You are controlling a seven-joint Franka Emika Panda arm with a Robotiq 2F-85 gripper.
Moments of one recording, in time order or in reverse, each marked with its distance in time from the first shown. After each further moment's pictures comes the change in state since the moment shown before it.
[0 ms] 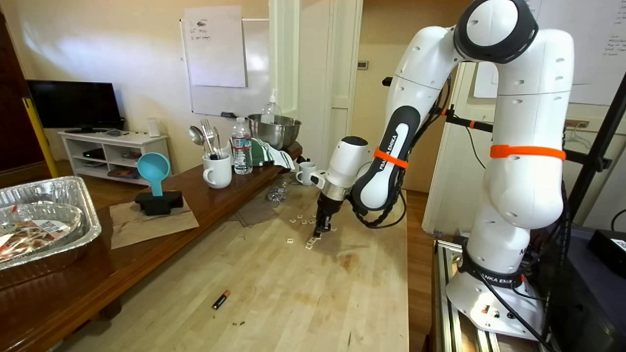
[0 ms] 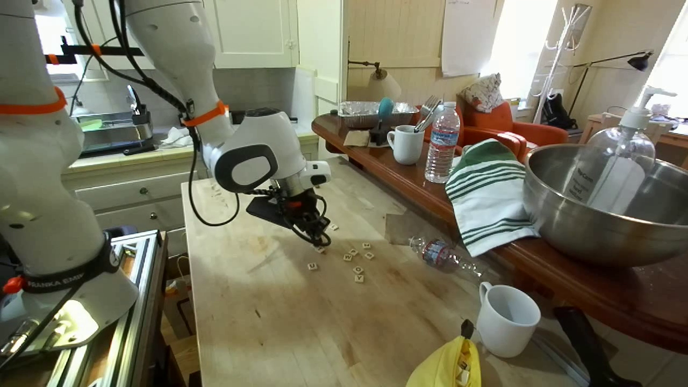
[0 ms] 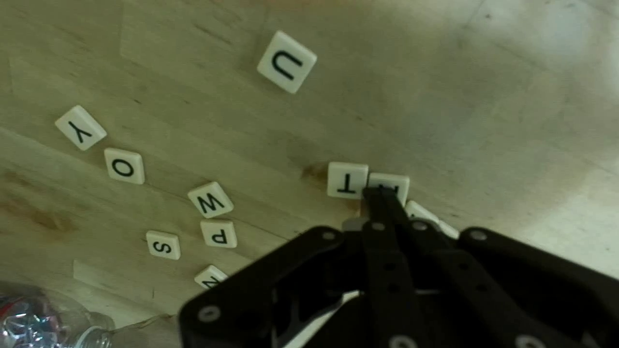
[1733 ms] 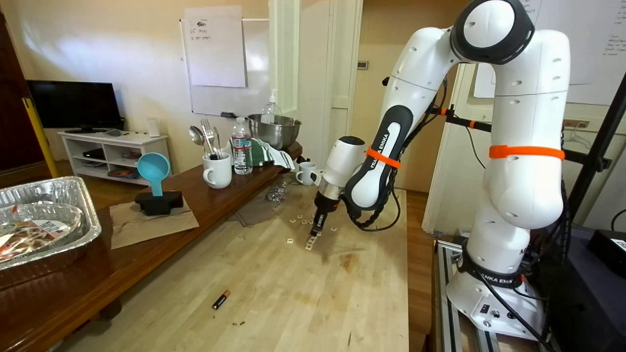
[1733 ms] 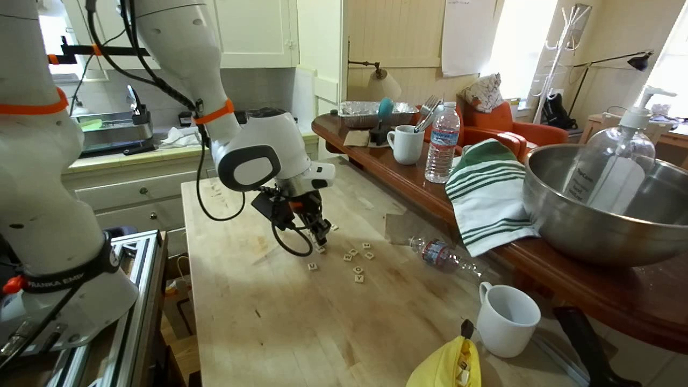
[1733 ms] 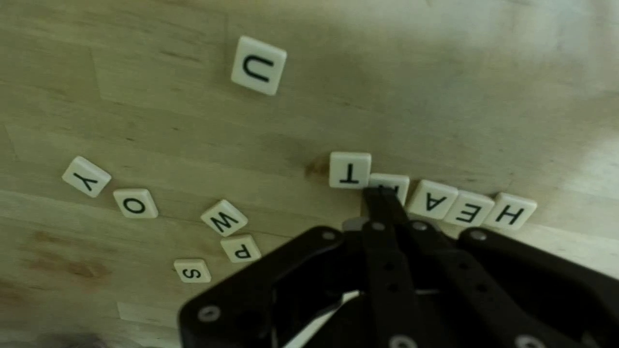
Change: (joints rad) arm 0.000 0.021 0.023 0.026 0.124 0.000 0.133
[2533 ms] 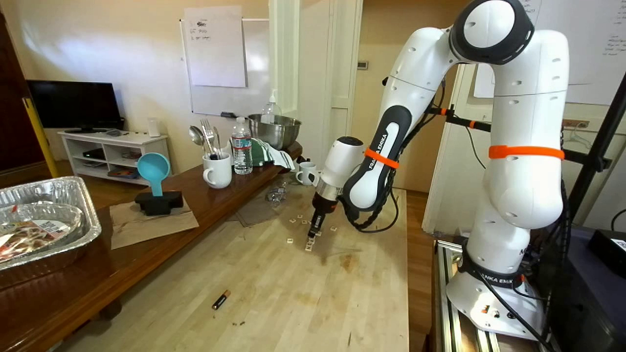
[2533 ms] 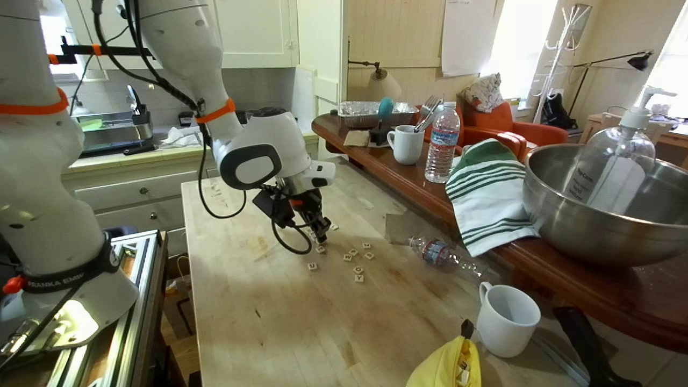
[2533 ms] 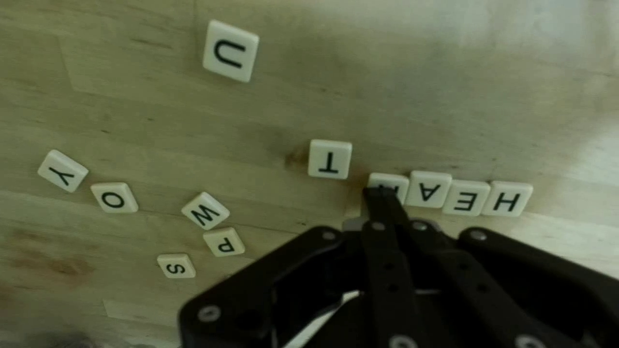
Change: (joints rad) arm -0.004 0.007 0.027 0.008 0.018 0.000 0.018
